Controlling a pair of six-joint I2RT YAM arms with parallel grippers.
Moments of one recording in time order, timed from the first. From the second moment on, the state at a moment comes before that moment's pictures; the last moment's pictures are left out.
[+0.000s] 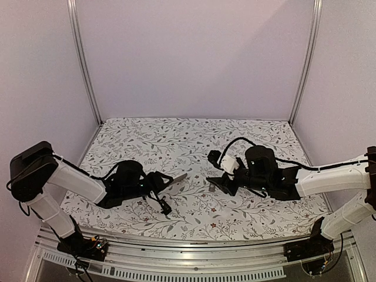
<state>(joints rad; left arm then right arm) -0.84 1.59 0.46 0.63 -0.03 2.03 0.98 1.40 0.69 0.29 0.05 -0.26</state>
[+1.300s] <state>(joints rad) -0.37 1.17 0.82 -0.10 0.08 0.73 0.72 1.96 1.55 0.00 -0.28 -0.10</state>
